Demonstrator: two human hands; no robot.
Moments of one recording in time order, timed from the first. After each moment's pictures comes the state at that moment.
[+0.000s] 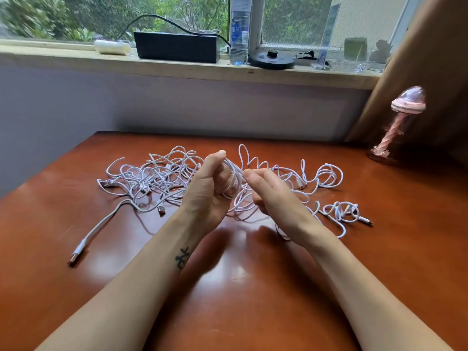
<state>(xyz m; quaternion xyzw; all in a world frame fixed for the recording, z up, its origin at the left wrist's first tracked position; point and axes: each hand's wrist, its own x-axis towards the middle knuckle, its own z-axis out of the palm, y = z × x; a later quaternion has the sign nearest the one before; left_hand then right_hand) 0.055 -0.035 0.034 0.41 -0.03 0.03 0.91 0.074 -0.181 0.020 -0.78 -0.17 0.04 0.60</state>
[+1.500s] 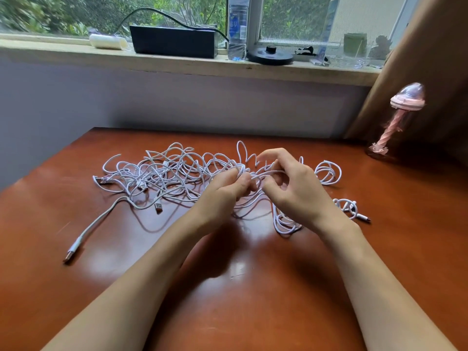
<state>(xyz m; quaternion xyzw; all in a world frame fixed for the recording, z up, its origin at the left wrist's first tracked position) 0.051 -0.041 0.020 0.77 -0.14 0.07 0.62 0.071 -0.213 0.042 -0.85 -0.28 -0.17 0.41</state>
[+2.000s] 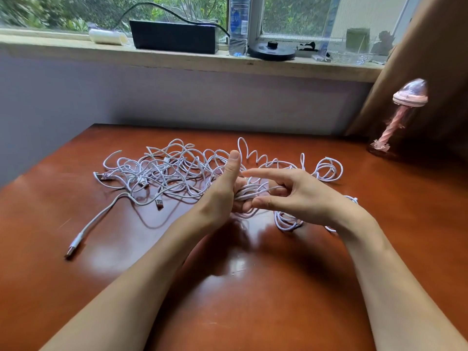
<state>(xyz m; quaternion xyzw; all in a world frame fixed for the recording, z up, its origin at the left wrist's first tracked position) 0.051 -0.040 0.017 0.73 -0.15 -0.08 0.66 0.065 -0.230 0.053 -0.84 -0.33 0.08 0.43</state>
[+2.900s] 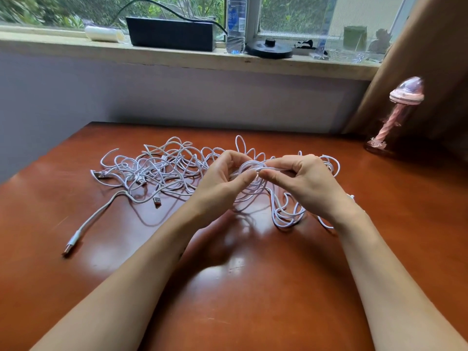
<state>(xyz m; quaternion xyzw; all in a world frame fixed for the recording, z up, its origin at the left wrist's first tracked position) 0.060 -0.038 0.011 0.70 -0.16 0.08 0.69 0.086 -0.234 0.040 -0.82 -0.29 -0.08 0.49</state>
